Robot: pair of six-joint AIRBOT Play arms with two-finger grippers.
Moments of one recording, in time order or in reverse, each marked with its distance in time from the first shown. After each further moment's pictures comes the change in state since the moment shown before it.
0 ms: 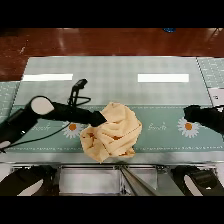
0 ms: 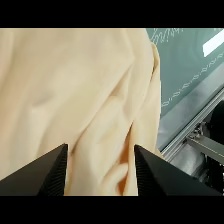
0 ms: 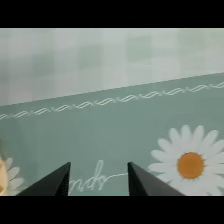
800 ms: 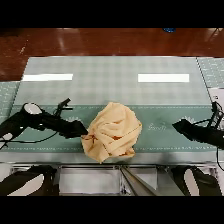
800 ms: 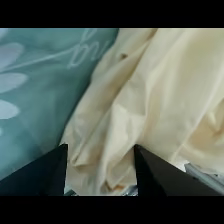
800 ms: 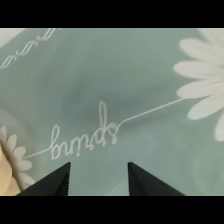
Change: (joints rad) left arm 0.324 -0.139 -0.233 -0.048 -0.244 0.104; right arm -0.483 -0.058 -0.346 0.594 -0.034 -0.383
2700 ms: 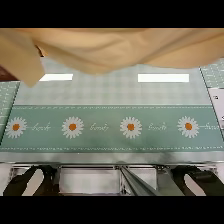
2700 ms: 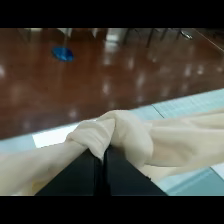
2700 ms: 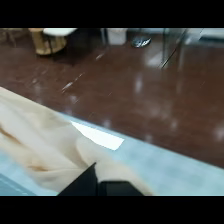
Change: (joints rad) left arm 0.481 0.365 1.186 -0.130 -0.101 -0.034; right arm 0.408 -0.264 1.487 0.029 0.238 -0.087
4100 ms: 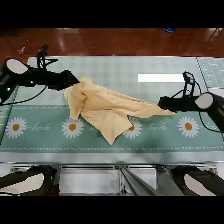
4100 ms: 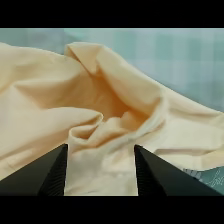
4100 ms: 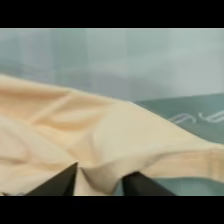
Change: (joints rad) left arm -0.410 -0.550 -0.578 0.301 0.346 -0.150; right arm -0.012 -0.312 -1.083 -0.166 -0.517 0.155
